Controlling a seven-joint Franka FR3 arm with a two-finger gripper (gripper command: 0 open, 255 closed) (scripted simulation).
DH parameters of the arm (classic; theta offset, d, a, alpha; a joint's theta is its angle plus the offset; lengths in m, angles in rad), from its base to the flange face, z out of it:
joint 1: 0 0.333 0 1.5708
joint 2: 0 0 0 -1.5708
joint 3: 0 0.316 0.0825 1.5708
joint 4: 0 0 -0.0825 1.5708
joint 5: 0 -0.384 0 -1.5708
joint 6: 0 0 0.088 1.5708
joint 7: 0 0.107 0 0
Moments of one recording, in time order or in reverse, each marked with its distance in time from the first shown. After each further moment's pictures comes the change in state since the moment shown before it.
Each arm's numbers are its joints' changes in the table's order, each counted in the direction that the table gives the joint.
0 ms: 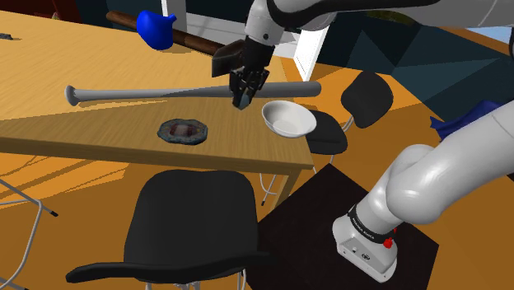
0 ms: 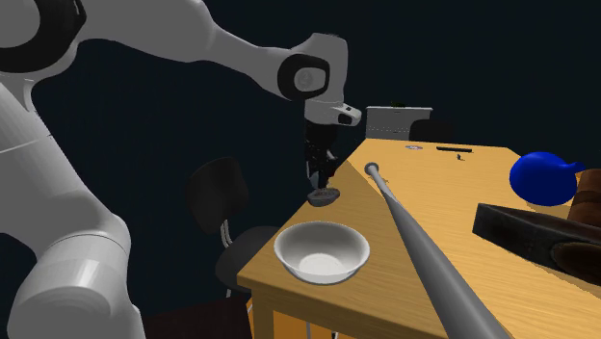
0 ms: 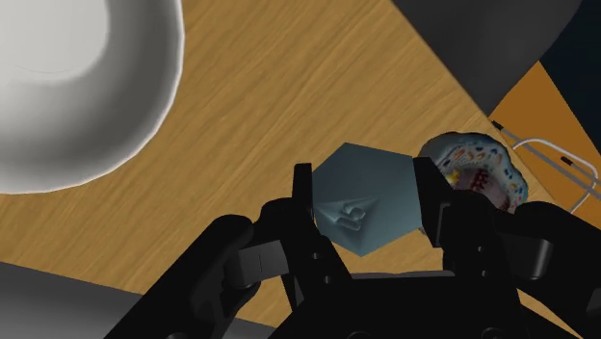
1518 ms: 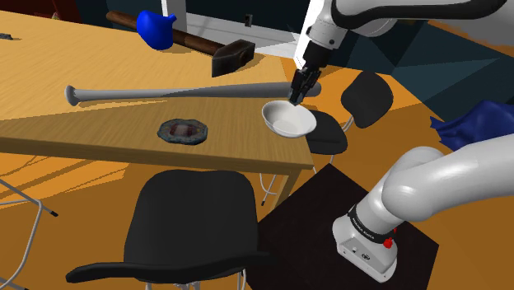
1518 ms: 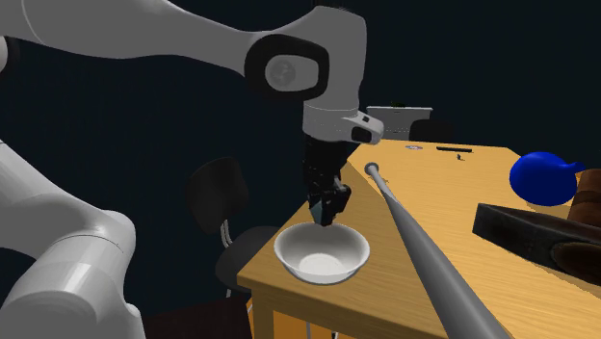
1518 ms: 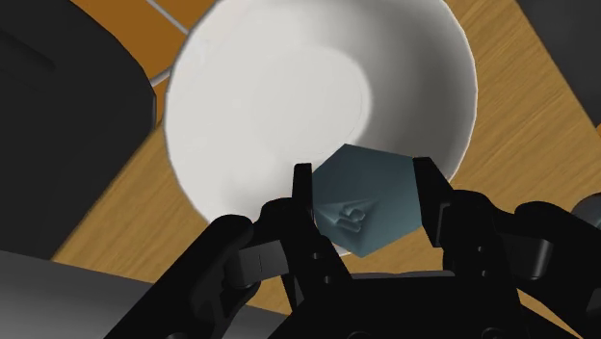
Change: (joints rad) arm -0.125 0.273 -0.241 -0.235 0.081 -0.100 -0.312
